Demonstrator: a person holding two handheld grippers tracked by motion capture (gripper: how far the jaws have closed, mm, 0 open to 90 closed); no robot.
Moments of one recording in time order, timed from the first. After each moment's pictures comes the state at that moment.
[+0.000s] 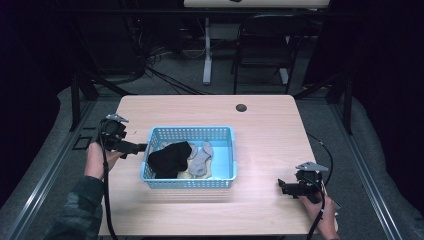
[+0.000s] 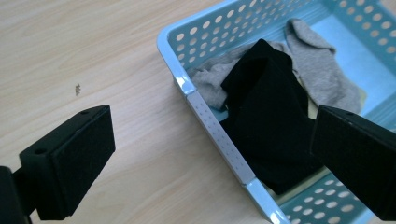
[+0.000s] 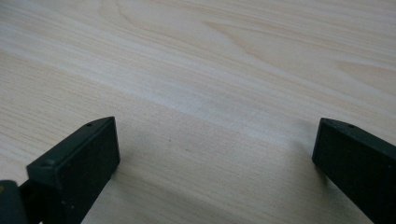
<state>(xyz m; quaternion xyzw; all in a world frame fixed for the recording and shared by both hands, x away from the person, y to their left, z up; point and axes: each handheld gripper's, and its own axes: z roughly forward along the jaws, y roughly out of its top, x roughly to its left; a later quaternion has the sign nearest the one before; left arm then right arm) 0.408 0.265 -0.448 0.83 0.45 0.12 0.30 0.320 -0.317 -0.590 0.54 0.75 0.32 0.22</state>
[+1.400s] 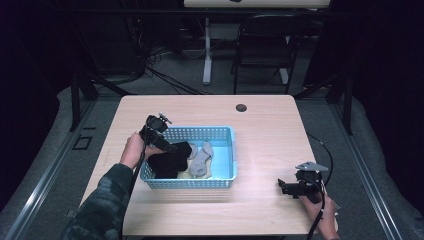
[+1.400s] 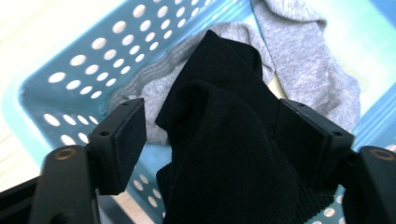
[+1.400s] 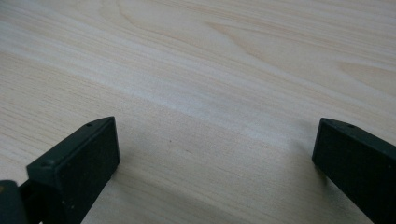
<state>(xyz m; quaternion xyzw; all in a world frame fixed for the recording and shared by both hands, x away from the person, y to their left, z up) 0.455 0.169 -0.483 0.90 0.39 0.05 0.20 0.320 -0.317 -0.590 0.54 0.75 0.32 0.22</state>
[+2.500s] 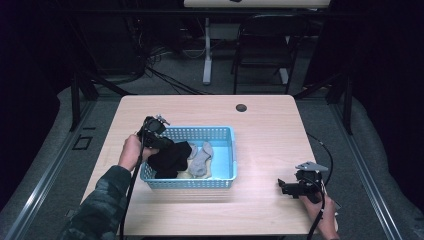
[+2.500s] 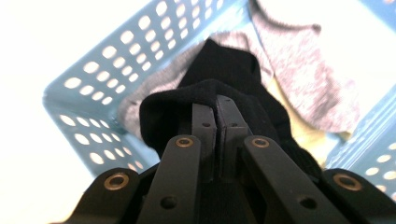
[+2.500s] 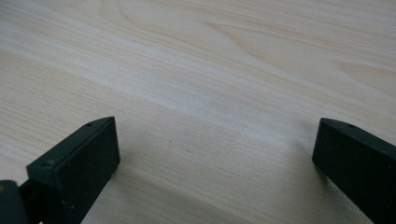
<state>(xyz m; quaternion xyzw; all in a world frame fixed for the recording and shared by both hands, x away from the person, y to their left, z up) 0.442 0.176 -0.475 0.90 0.37 0.09 0.23 0.320 -0.317 -0.590 0.54 0.75 0.32 0.22</state>
